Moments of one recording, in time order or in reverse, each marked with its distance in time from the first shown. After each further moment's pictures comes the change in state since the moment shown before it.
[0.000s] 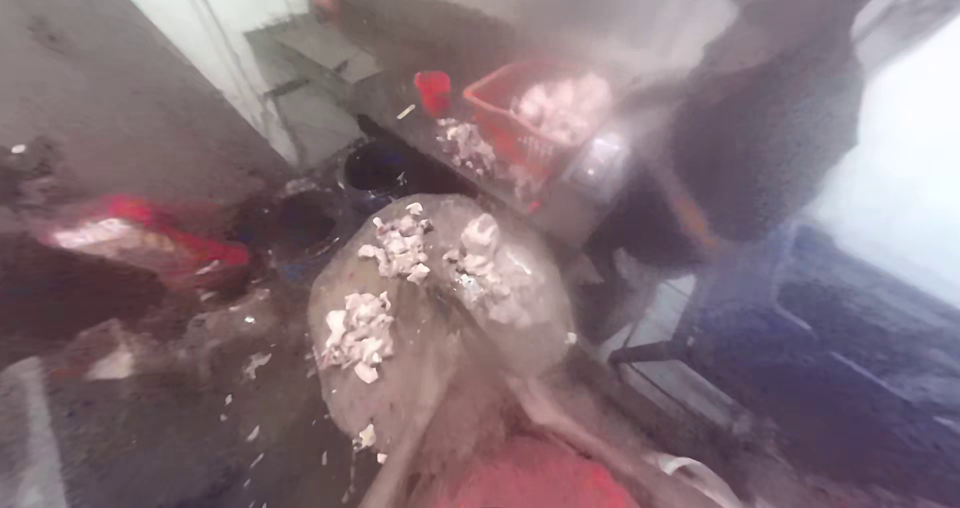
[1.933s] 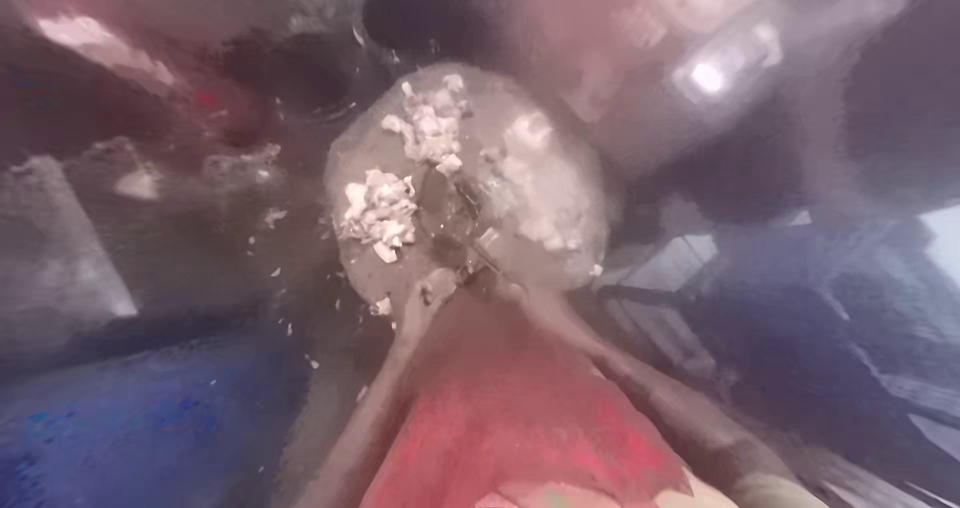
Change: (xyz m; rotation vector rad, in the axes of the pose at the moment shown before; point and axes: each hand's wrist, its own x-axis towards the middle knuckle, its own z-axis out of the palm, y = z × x) left_hand -0.070 -0.068 -0.022 -0.105 0.017 -0.235; right_hand 0.004 -0.078 -0.014 -0.452 -0.193 0.023
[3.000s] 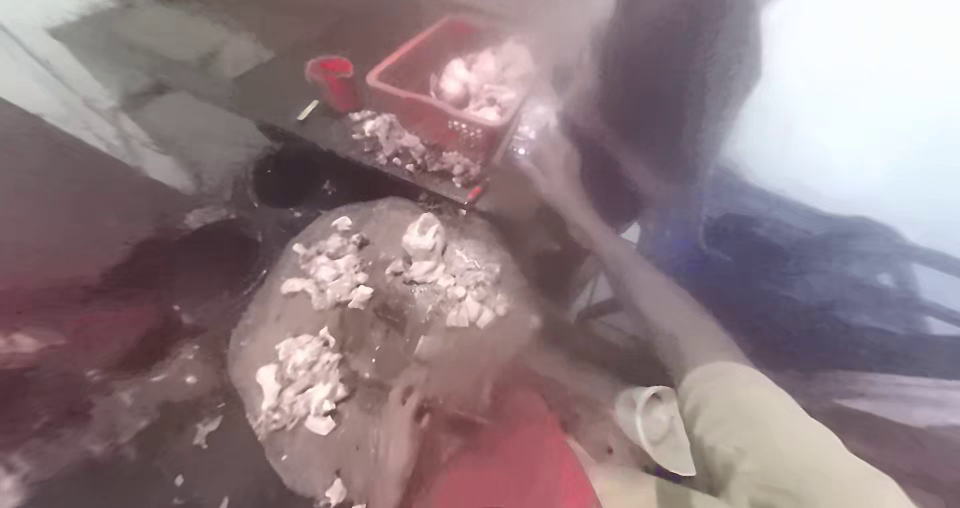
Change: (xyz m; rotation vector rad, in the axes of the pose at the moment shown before) left_hand 0.024 0.061 0.035 0.521 0.038 0.640; right_hand 0.026 0.087 -0.355 -0.244 1.303 -0.137
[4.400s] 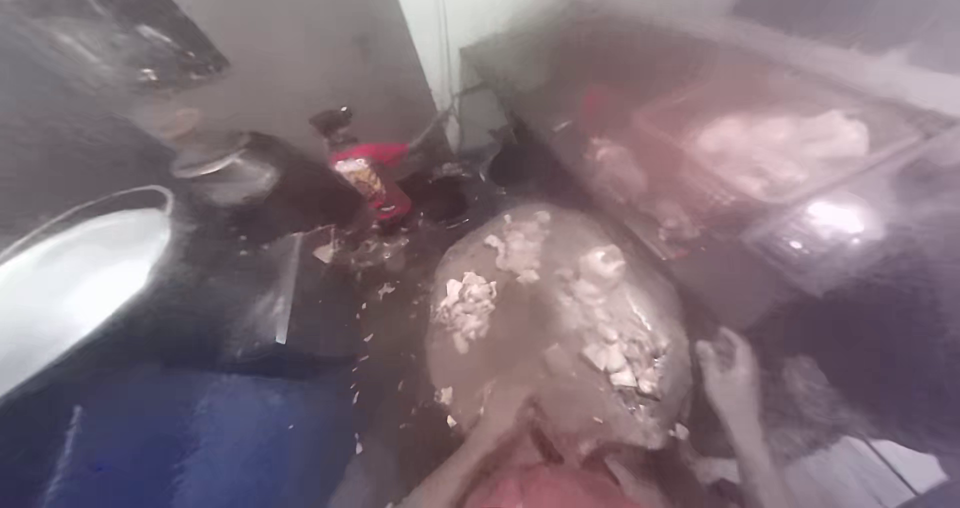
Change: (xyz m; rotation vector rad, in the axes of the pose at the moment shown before) left_hand -0.008 0.015 -0.014 -0.100 -0.092 -0.111; right_hand -0.185 -0.019 0.068 0.444 -0.280 0.222
